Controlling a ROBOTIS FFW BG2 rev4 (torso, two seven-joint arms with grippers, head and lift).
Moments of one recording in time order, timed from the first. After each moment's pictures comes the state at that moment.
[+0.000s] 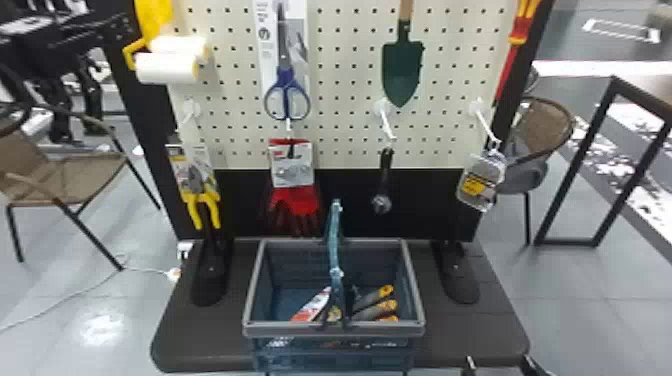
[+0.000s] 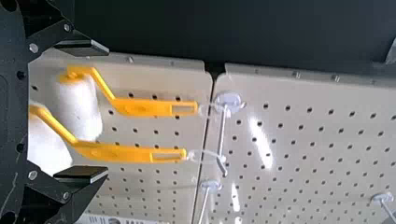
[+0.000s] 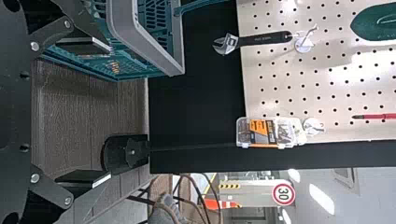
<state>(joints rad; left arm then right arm) -0.63 0.52 0.15 -1.57 0.59 0.60 -0.68 0.40 -0.25 0.19 -1.58 -0.25 -0.37 -0.07</state>
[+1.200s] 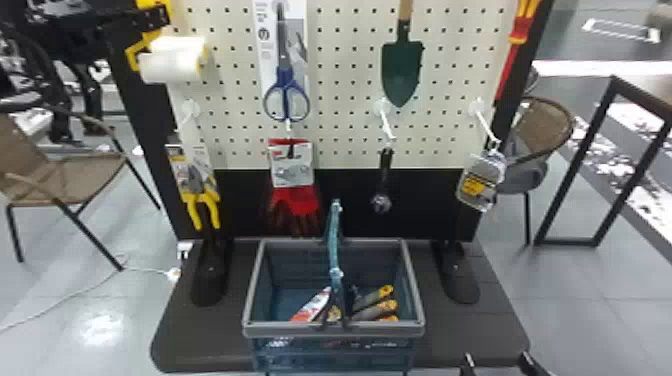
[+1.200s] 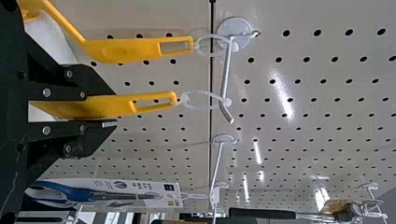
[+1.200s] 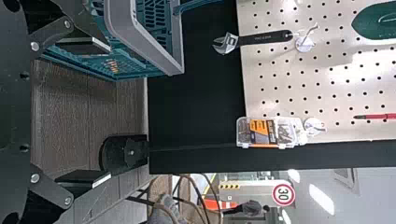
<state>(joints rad) -0.78 0.61 -0.07 -1.44 0.63 0.54 -0.79 0.38 -0.24 0.19 -1.57 -0.25 -0.38 -0.06</state>
